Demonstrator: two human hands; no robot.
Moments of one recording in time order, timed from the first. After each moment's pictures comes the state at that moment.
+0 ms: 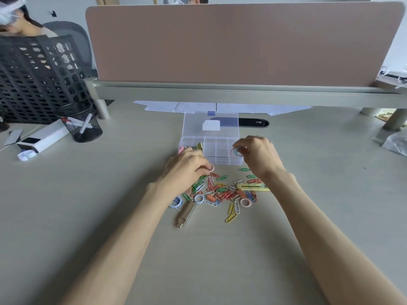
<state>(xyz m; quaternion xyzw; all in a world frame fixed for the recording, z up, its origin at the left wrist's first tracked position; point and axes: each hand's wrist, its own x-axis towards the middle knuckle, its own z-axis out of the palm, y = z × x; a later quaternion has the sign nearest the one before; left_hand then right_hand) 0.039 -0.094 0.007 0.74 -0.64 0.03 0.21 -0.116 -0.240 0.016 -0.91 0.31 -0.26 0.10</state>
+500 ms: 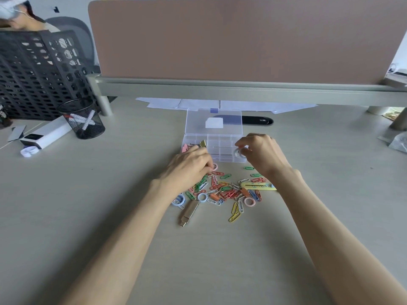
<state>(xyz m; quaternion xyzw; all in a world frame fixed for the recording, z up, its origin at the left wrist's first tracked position) 0.042 -0.095 0.006 0.72 -0.67 0.05 0.17 -0.113 -0.243 0.019 -0.92 0.29 -0.23 0.09</state>
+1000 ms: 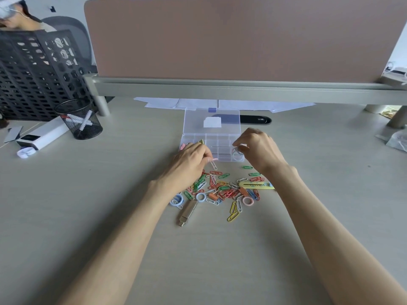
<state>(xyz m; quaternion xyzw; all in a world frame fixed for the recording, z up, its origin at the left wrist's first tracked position) 0.038 -0.097 0.007 0.73 -0.63 0.02 0.27 -0.110 -0.247 0.018 -0.92 0.29 -0.24 0.09</state>
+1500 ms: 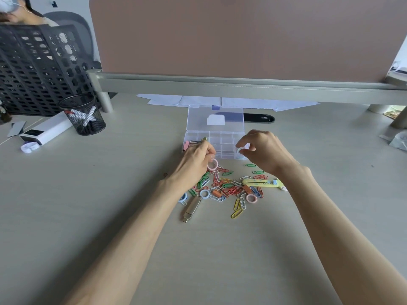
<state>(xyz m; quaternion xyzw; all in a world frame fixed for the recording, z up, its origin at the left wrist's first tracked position) 0.033 -0.103 0.000 0.73 -0.59 -0.02 0.34 -0.121 -0.239 0.026 -0.93 0.27 -0.20 0.12</state>
